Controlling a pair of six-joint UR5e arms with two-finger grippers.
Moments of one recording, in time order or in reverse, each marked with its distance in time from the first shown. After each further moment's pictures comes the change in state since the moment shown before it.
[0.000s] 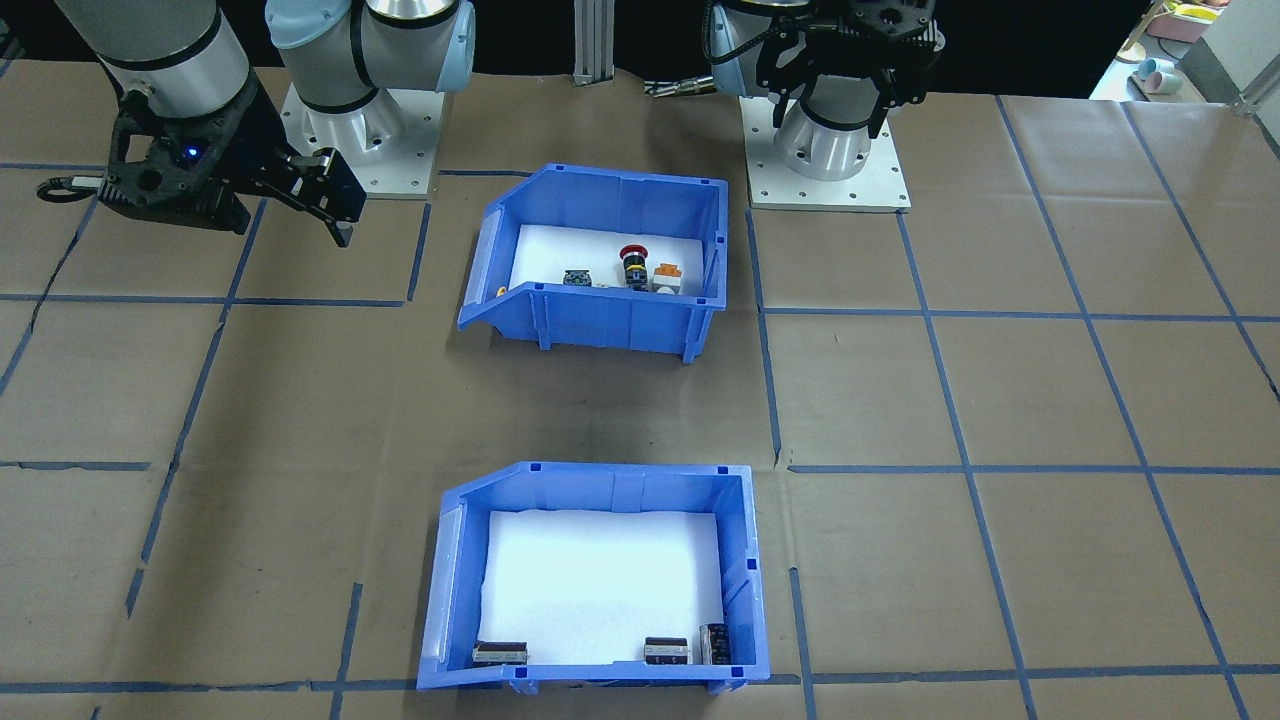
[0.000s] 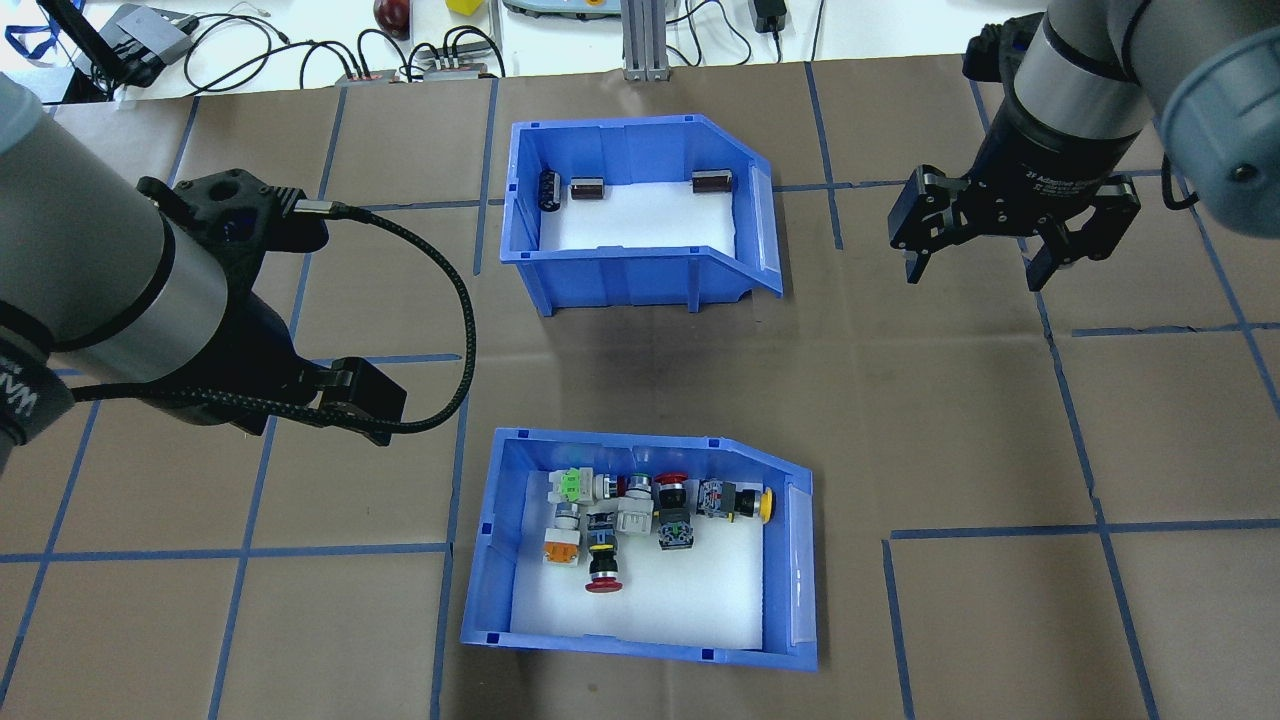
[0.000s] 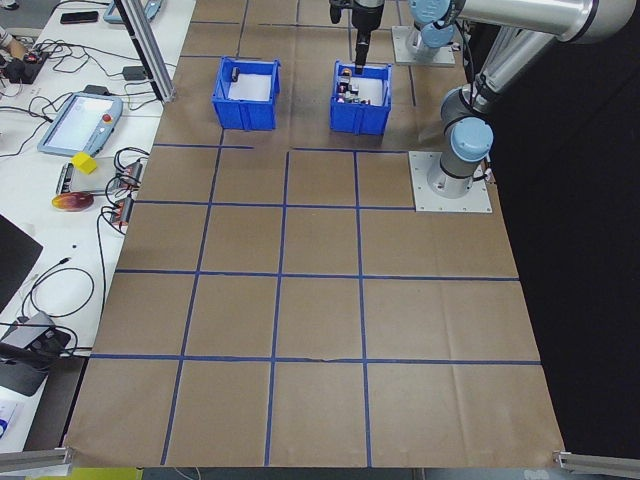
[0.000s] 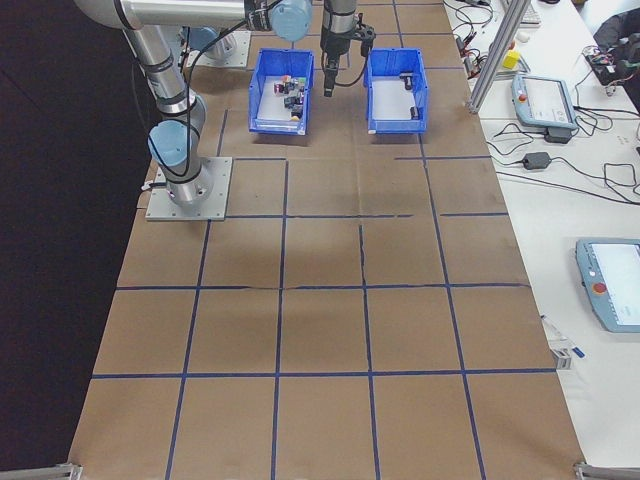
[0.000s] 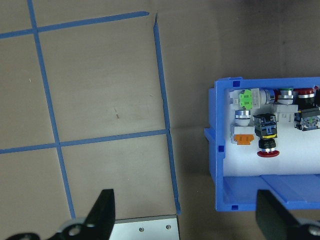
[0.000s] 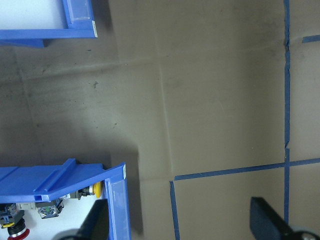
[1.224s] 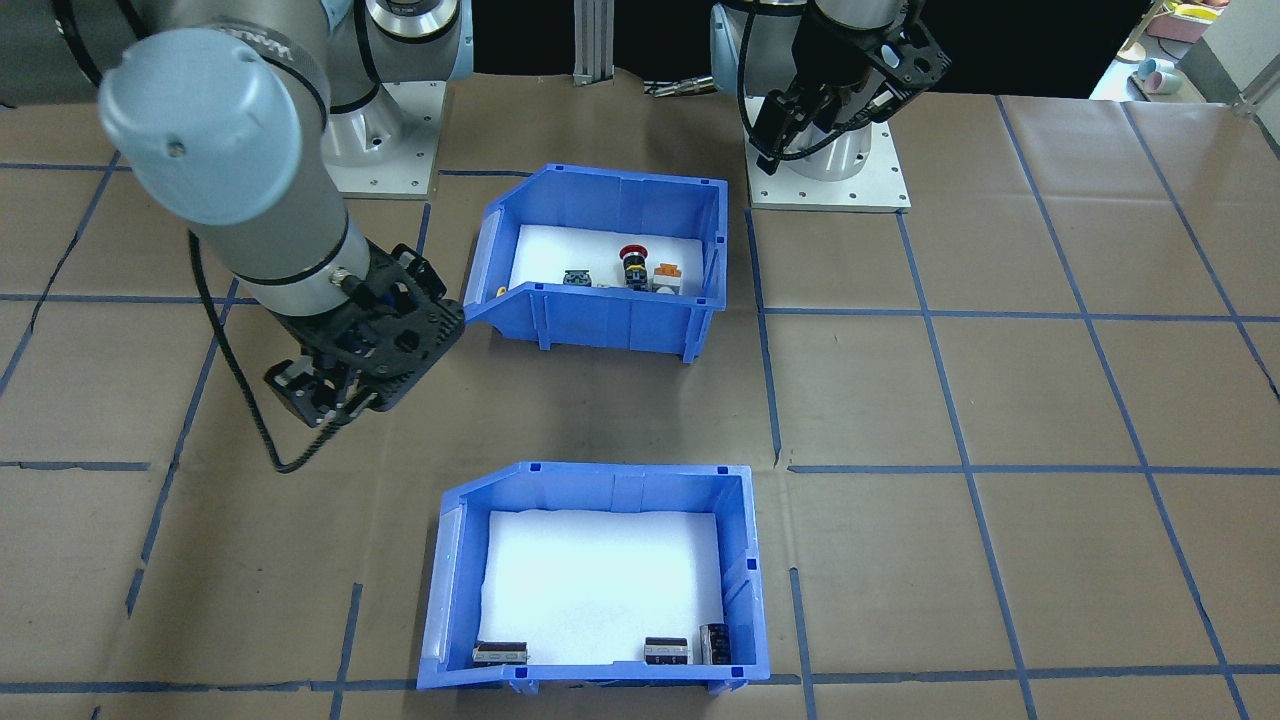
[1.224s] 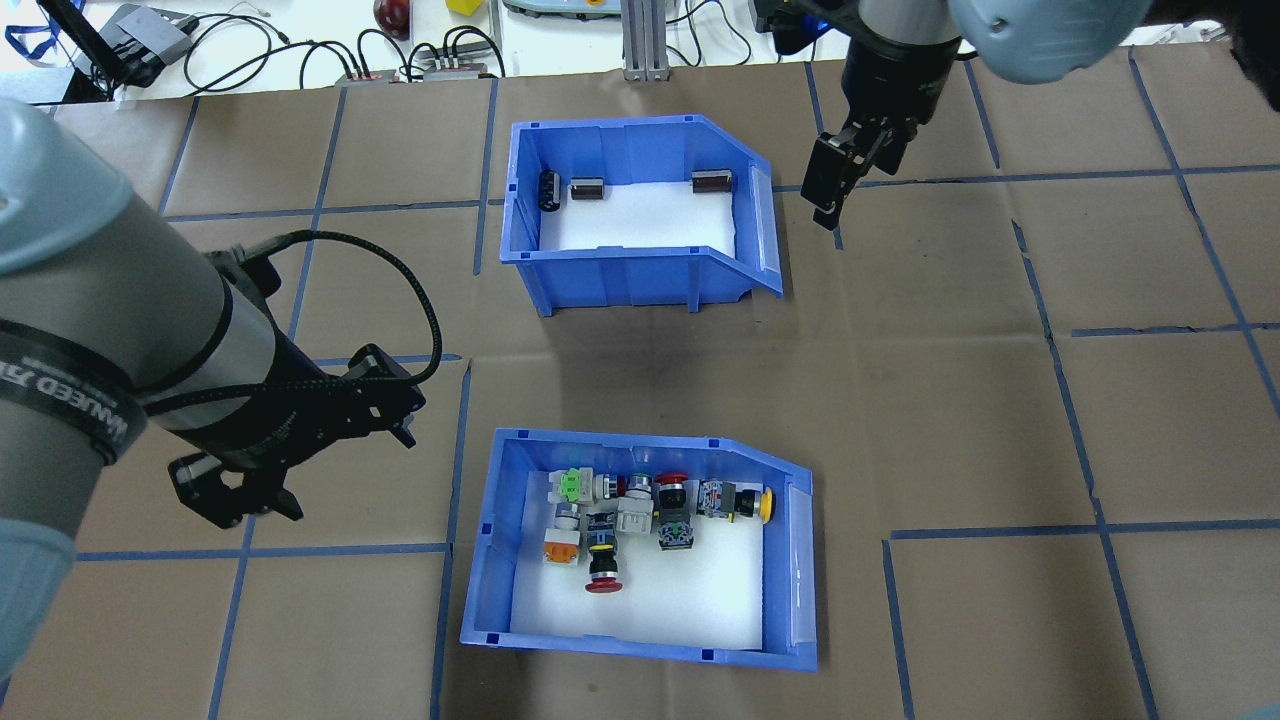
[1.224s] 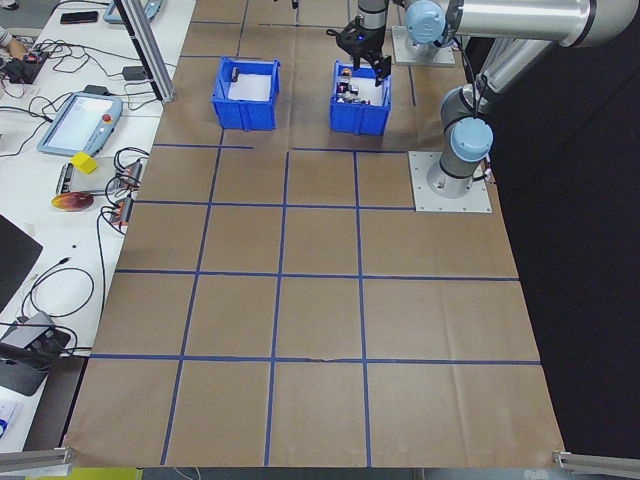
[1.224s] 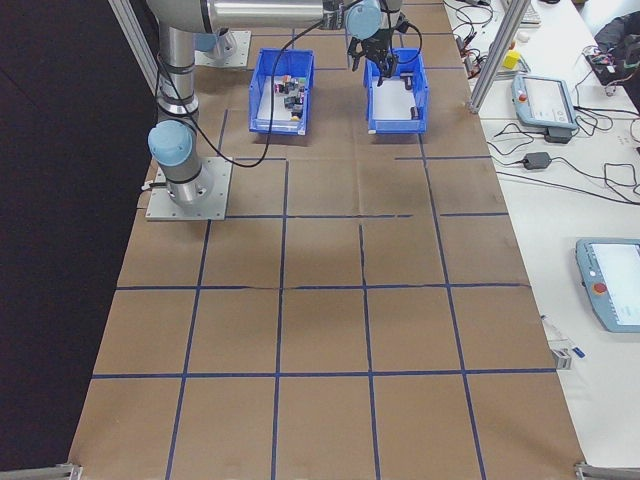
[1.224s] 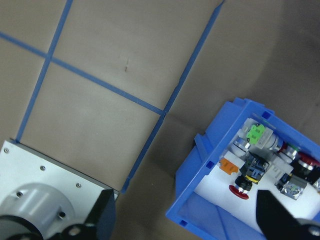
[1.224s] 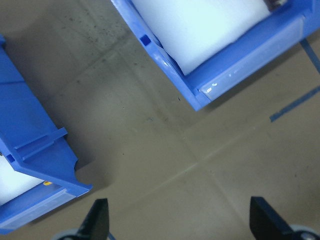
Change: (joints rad) left arm -0.005 0.047 -0.172 0.021 -0.060 -0.978; right arm 0.178 0.365 -0.306 -0.035 0.008 -0.953
